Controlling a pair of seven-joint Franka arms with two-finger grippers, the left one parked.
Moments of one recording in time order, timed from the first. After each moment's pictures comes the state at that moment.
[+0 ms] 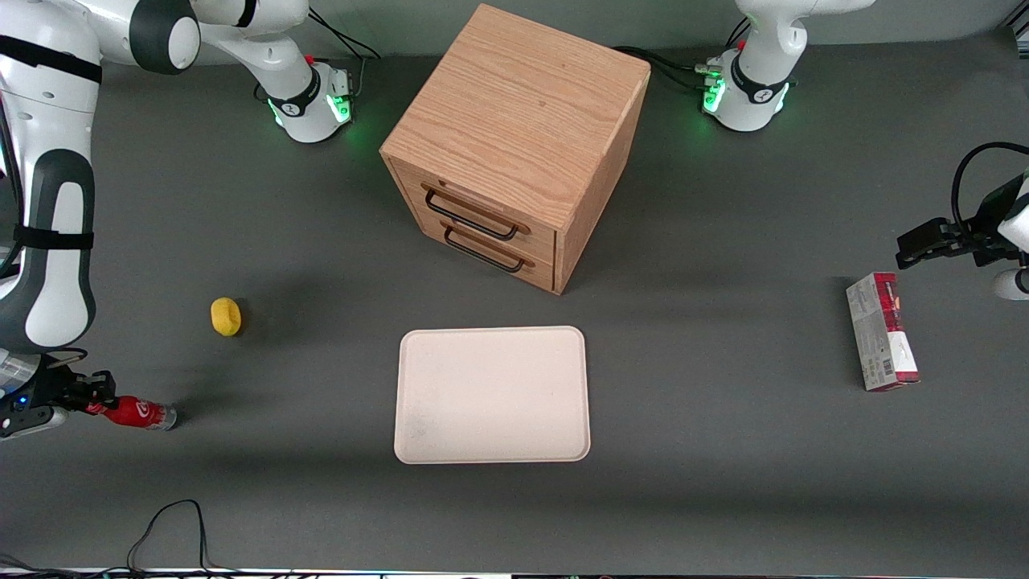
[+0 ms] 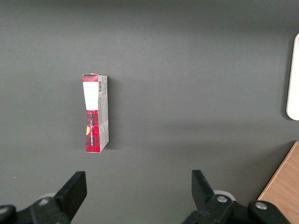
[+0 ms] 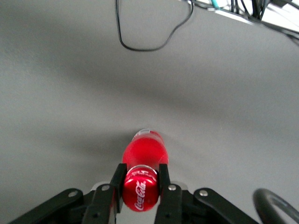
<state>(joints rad) 0.11 0.66 -0.52 -1.47 0.41 2.20 -0.79</state>
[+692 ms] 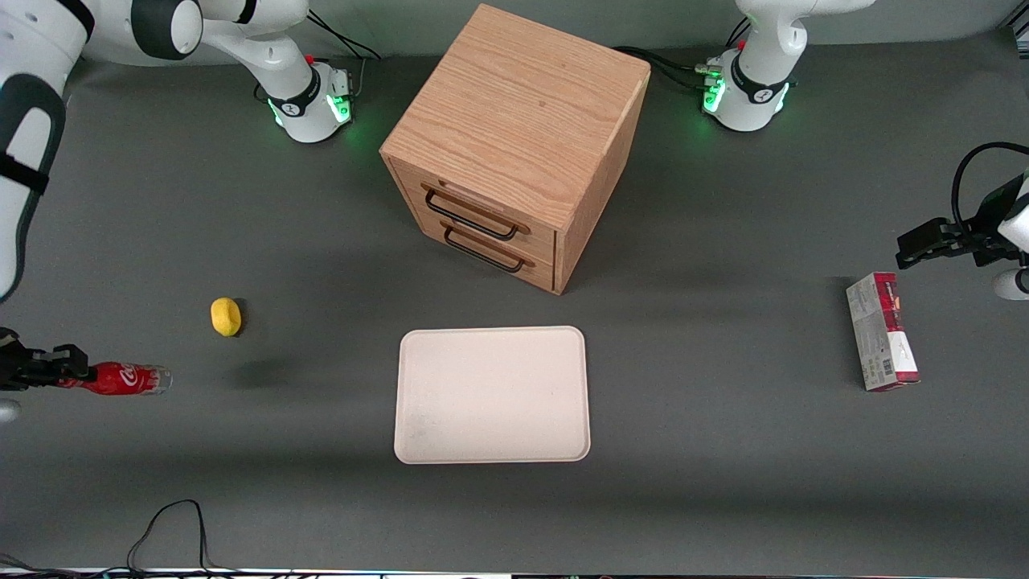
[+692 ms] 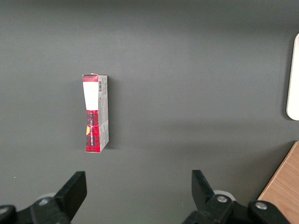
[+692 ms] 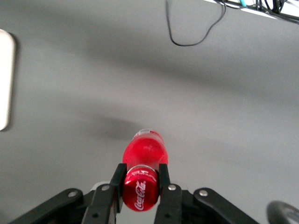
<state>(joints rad) 0.17 0.60 -0.51 -1.04 0.27 1.56 -0.49</state>
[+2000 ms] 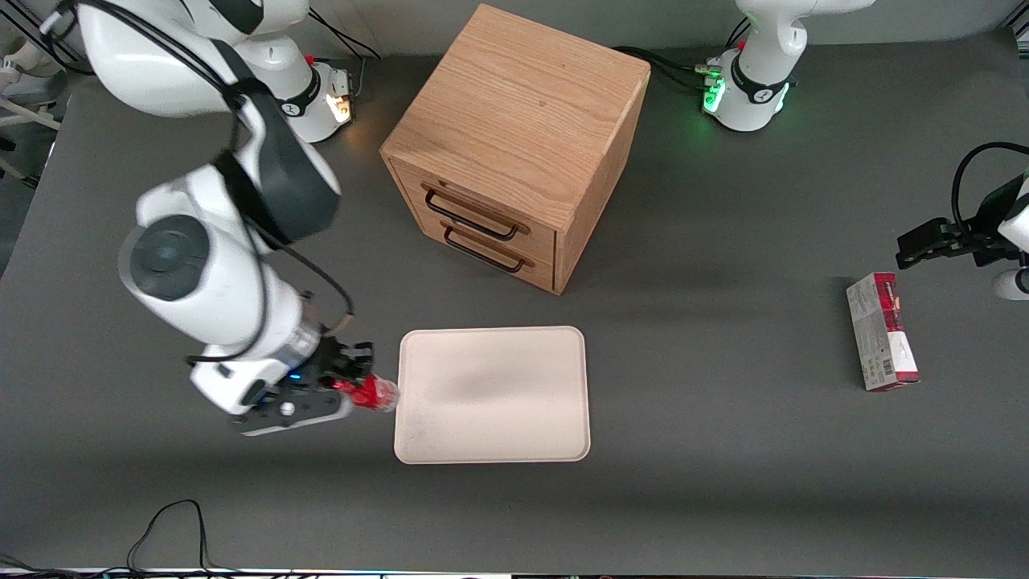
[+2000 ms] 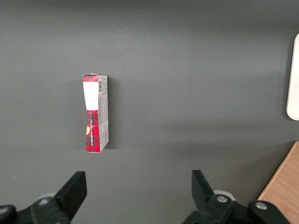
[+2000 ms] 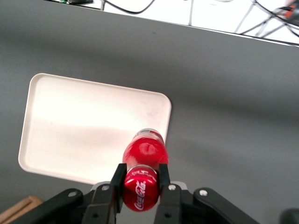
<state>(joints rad) 0.18 0.77 0.40 -0.89 -0.30 1.75 0.32</state>
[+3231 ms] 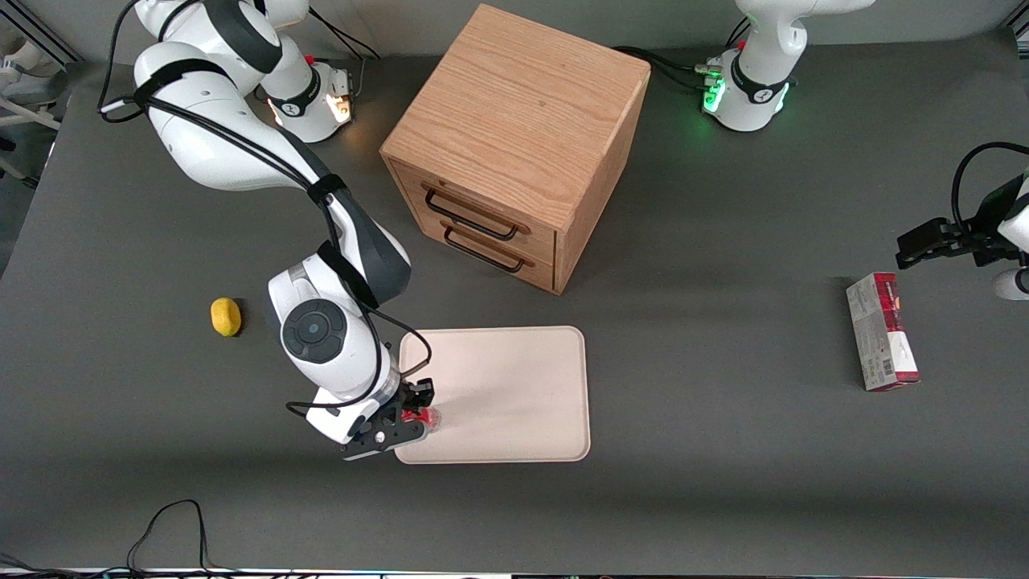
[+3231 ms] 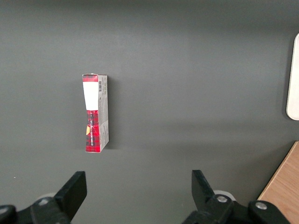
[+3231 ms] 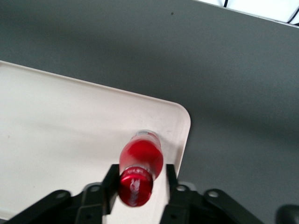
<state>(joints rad) 0.18 0.91 0.41 -1.02 -0.40 2.00 0.33</state>
